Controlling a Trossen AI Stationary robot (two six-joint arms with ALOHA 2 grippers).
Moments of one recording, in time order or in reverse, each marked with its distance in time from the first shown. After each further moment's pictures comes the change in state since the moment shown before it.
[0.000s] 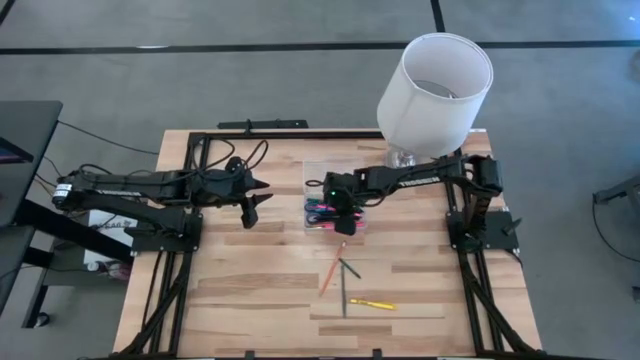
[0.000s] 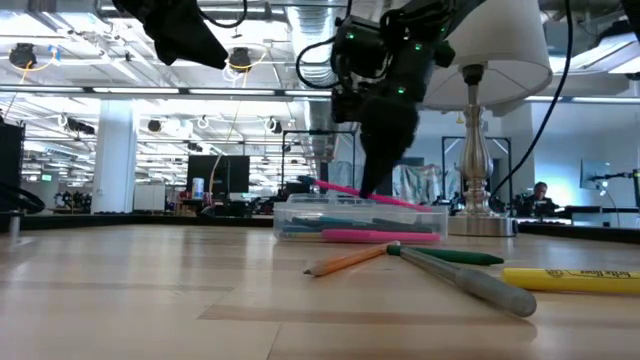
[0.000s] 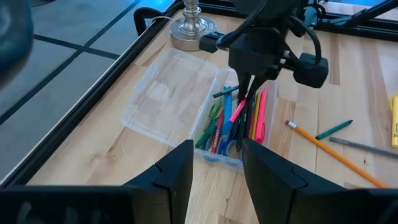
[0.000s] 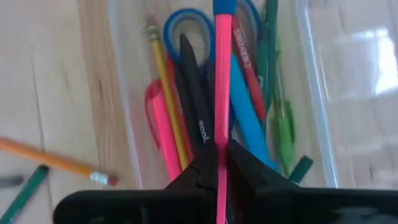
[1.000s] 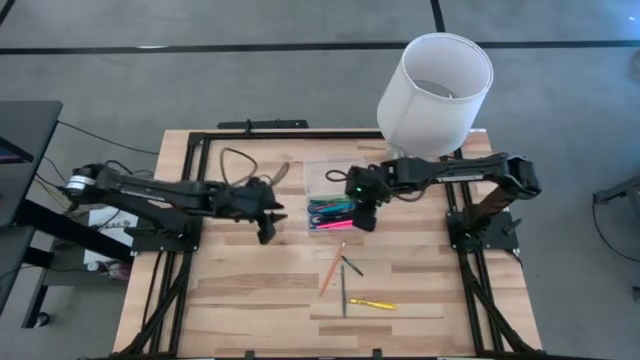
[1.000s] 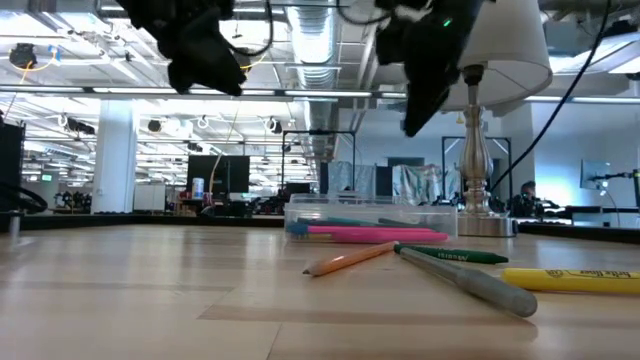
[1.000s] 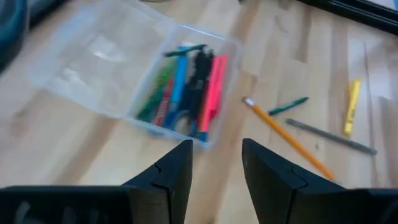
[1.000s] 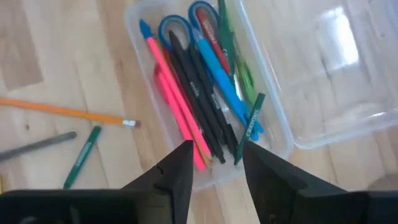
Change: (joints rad) left arm -0.091 0.232 0.000 0.108 0.083 -0.223; right arm 0.066 -0.284 -0.005 -0.265 0.103 0.175
